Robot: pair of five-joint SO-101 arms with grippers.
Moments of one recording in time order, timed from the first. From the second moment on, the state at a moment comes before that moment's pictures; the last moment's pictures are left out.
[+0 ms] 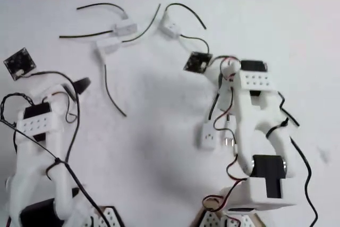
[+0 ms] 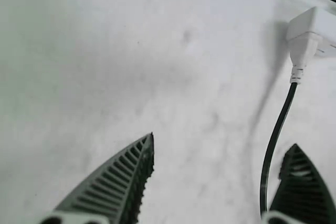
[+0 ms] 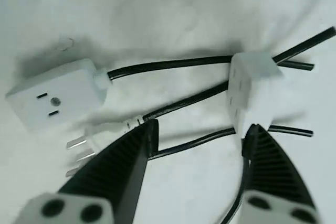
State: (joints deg) left arm -23.0 -25.2 52.6 38.5 19.6; right arm -0.3 -0.3 20.6 66.9 67.5
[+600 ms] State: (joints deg) left arm -23.0 -25.2 52.6 38.5 19.6; right arm 2.7 17.4 12.5 54.0 67.6
